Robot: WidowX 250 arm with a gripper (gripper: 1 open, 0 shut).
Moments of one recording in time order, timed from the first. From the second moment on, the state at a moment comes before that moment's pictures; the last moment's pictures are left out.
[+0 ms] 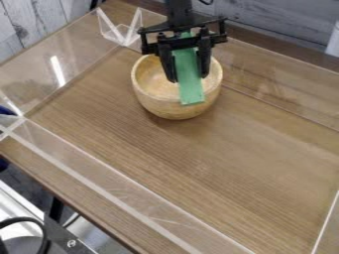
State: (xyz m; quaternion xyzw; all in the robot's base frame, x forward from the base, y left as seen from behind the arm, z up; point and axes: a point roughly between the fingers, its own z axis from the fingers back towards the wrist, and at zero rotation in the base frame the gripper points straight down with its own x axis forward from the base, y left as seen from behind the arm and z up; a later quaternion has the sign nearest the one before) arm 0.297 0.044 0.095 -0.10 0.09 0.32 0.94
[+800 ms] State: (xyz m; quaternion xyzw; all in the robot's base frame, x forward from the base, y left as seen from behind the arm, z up) arm 0.281 0.059 0.066 -0.12 0.07 0.34 0.93
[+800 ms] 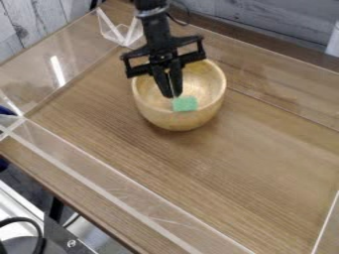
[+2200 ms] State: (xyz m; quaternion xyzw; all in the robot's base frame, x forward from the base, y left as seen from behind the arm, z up) arm 0.311 0.073 0.036 -0.11 0.03 0.33 0.94
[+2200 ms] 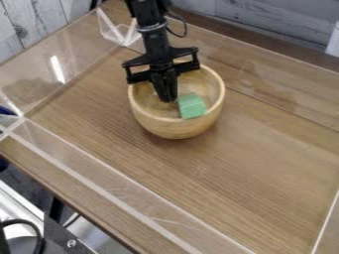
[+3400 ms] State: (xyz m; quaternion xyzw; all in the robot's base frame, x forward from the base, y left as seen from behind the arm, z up) arm 0.332 0.074 0.026 -0.09 0.02 0.37 0.92
